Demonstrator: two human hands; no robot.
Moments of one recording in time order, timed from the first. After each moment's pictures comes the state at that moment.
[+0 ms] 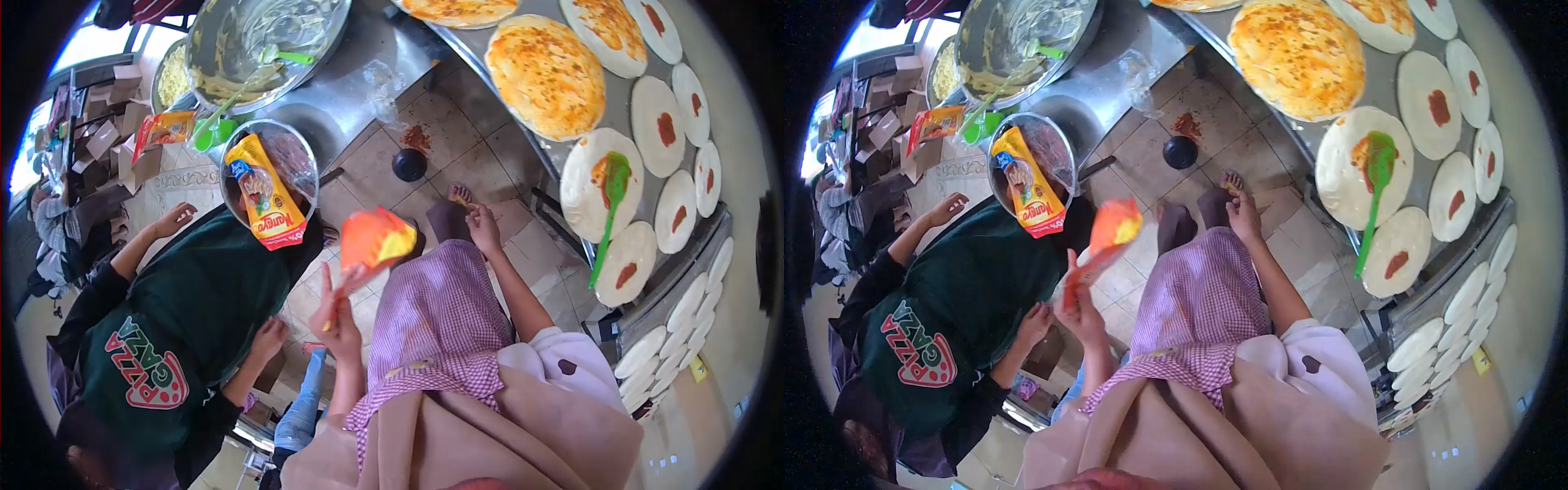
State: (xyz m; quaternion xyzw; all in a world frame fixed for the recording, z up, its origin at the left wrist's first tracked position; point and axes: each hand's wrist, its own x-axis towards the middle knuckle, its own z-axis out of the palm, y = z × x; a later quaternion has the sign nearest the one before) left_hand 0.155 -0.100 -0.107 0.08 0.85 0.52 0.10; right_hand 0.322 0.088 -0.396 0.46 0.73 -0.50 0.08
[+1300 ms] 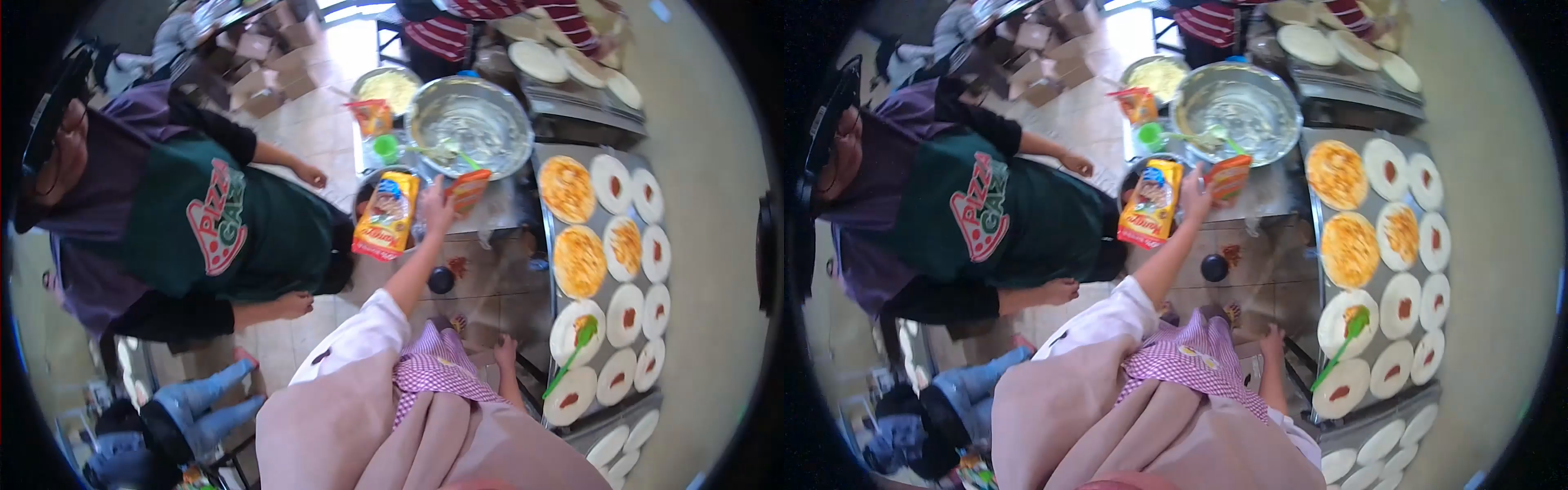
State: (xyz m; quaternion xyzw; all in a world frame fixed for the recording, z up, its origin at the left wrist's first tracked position) left_hand -0.048 -0.045 -0.195 0.06 0.87 0.46 -0.15; right_hand 0.360 0.123 -0.310 0.36 0.88 -0.28 0.16
